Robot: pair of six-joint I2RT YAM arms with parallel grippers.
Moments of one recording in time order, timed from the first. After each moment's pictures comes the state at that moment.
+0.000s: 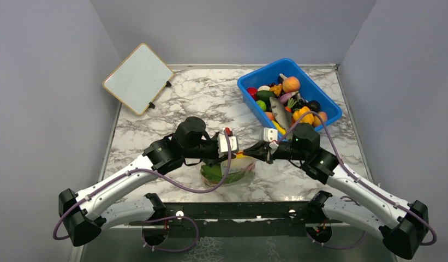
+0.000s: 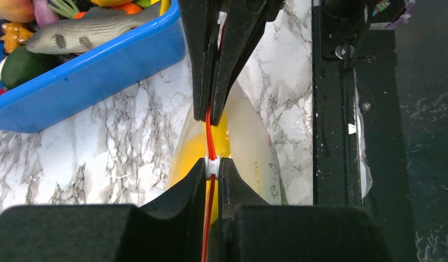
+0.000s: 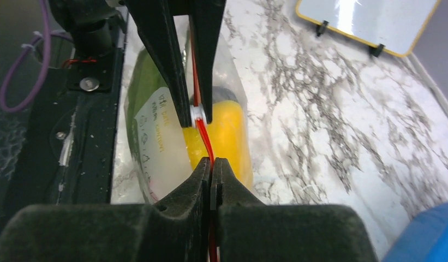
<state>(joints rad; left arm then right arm) -0.89 1.00 0.92 -0.39 0.50 0.37 0.73 0.89 0.66 -0.01 -0.68 -0.36</state>
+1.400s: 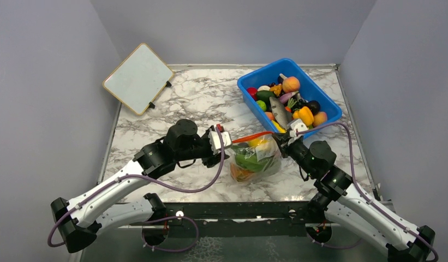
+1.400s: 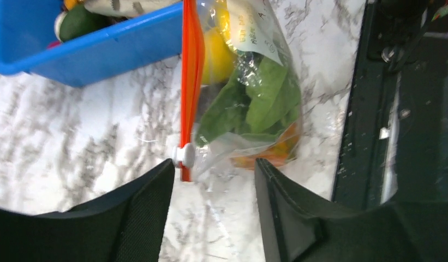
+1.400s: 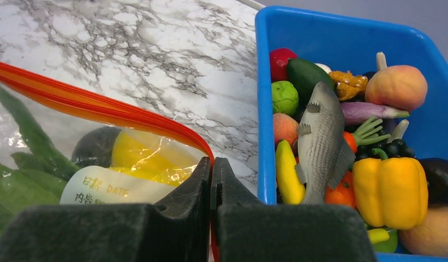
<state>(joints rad) -0.89 0.91 0.91 -0.43 0.32 0.33 0.73 0.57 0.46 0.00 0.17 -0.11</state>
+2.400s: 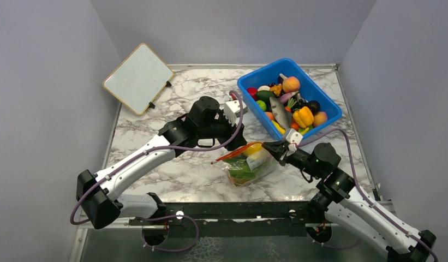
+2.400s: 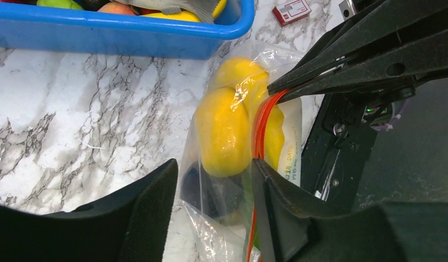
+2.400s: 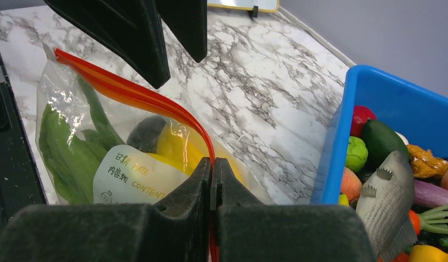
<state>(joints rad) -0.83 1.25 1.16 -0.41 0.35 -0.08 0.72 0.53 0.46 0.00 -0.23 -0.21</state>
